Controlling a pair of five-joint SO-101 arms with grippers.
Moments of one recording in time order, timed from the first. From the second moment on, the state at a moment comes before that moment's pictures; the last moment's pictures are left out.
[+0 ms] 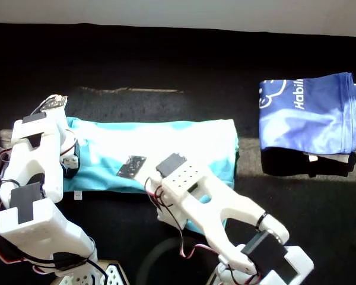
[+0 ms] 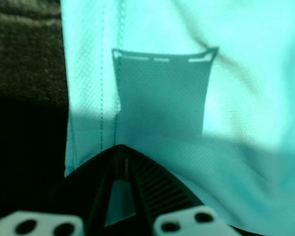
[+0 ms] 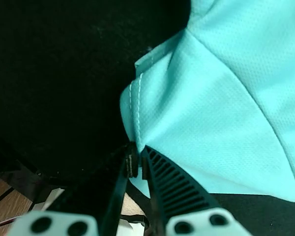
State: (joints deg) left arm -24.5 13.5 23.2 62.7 -8.7; right arm -48.6 -9.8 36.7 78.4 22.4
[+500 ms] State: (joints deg) left arm -24.5 13.5 23.2 62.7 -8.7; right arm -40.8 -12.2 42.9 75.8 25.9
